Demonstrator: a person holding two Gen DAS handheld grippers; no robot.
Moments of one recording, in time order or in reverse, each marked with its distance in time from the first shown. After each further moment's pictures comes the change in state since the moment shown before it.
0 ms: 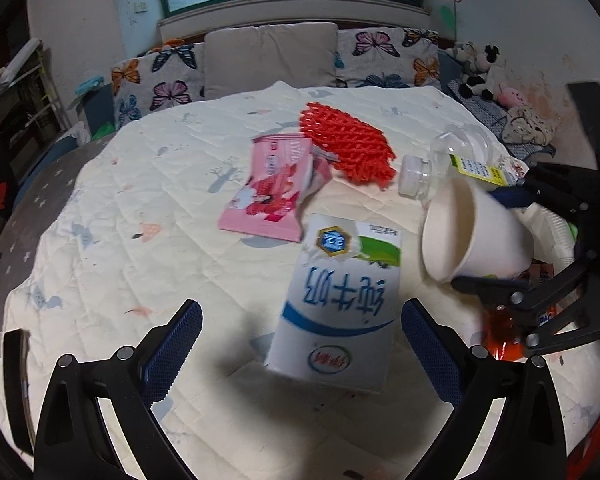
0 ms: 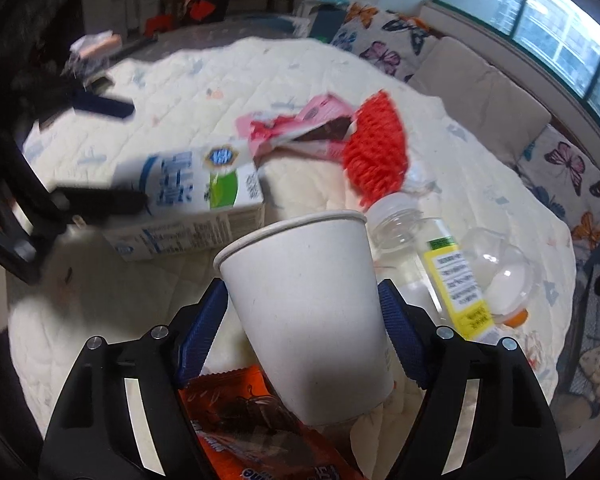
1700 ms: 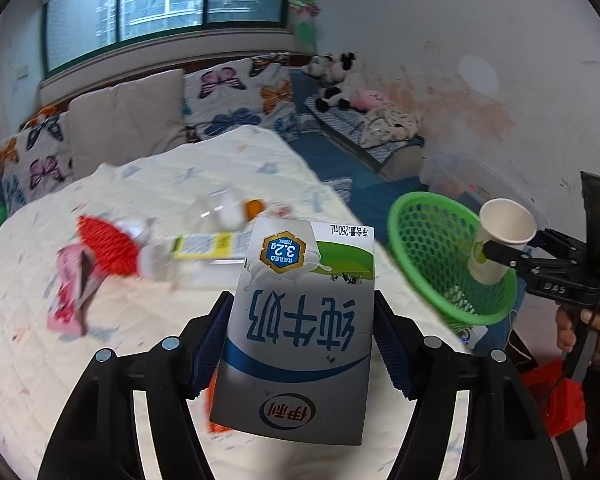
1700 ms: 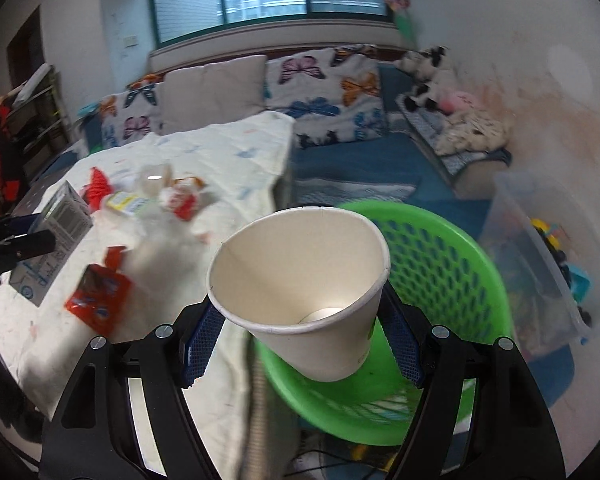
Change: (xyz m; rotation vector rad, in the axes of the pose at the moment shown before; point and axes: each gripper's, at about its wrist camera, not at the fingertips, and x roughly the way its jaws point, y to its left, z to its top) left arm -0.065 -0.193 0.039 0.235 -0.111 -0.363; right arm -0.219 -0.105 -0.233 0.789 -0.109 -0.474
